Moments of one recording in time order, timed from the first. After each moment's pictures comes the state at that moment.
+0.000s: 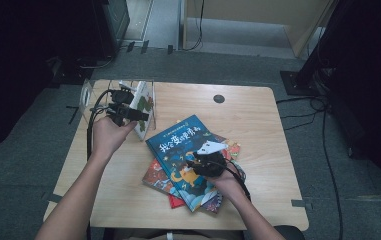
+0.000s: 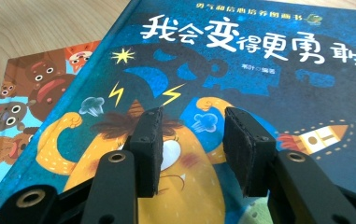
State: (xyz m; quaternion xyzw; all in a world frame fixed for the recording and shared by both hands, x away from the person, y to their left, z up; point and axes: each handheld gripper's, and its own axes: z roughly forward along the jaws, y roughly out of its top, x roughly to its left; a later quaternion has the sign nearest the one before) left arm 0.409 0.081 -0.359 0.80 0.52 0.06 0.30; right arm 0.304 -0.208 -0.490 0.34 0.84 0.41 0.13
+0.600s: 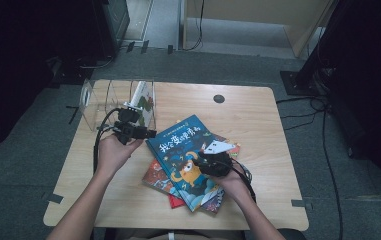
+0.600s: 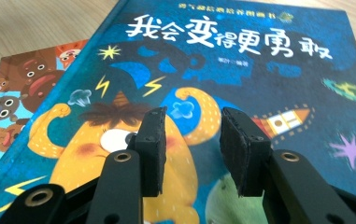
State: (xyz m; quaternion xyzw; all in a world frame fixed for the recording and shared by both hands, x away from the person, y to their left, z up) left arm 0.379 0.070 -0.401 0.81 0.48 0.03 0.33; right arm 0.301 -0.226 -0.487 0.36 0.83 0.41 0.14
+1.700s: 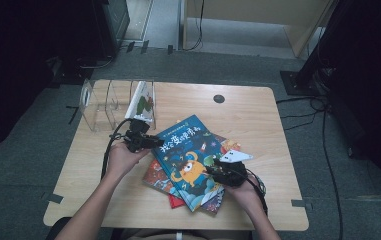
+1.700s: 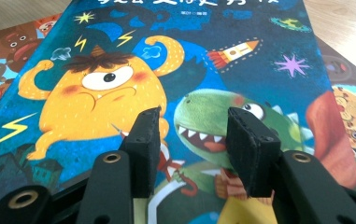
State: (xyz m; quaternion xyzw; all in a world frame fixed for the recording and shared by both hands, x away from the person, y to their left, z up) left arm 0.387 0.059 -0.452 0.83 0.42 0.00 0.35; right arm 0.270 -0.263 -0.493 0.41 0.81 0.40 0.15
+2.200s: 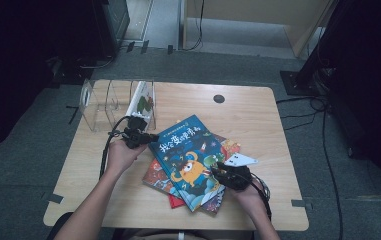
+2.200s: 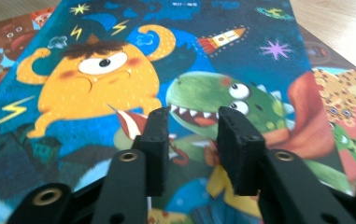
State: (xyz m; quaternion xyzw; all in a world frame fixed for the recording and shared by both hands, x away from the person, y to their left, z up) left arm 0.400 0.065 -0.460 0.83 0.44 0.01 0.34; right arm 0.259 -0.275 -0.494 0.41 0.80 0.40 0.16
